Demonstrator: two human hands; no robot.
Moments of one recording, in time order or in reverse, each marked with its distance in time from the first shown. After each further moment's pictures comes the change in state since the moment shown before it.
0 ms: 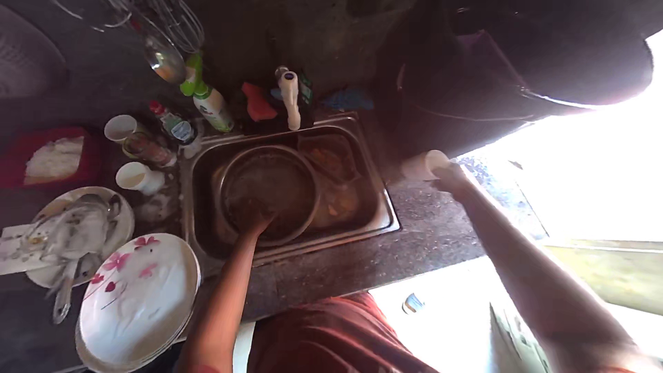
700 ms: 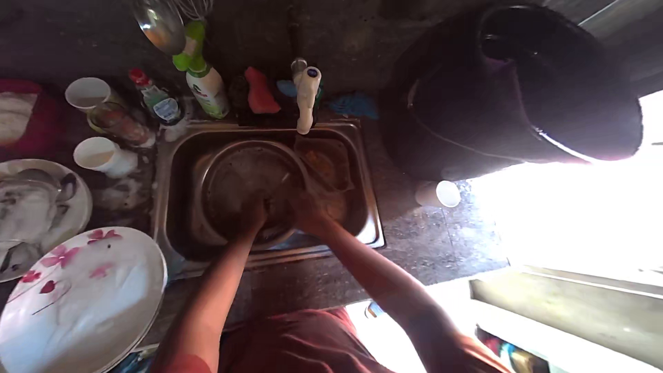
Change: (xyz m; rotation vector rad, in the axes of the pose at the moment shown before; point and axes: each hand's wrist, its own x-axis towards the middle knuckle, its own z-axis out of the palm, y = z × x) left_hand 0.041 0.035 0.035 -0.205 -0.020 0.122; right_hand -0.130 -0.084 0.261 -0.782 -0.580 -0.810
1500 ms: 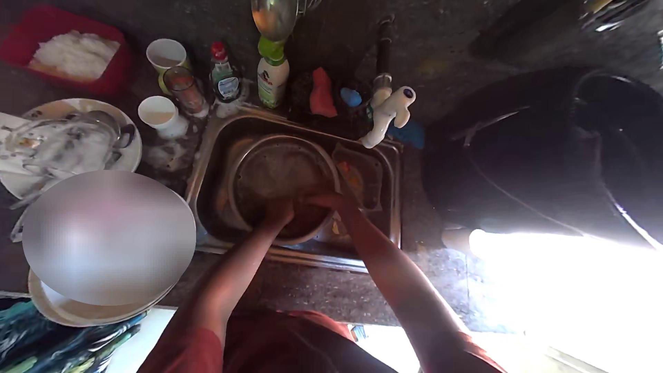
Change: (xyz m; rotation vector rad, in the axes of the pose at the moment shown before) left_hand -0.021 0.021 -0.023 0.014 -0.238 -0.053; right_hand 0.091 0.012 -0.018 0.295 -0.364 0.024
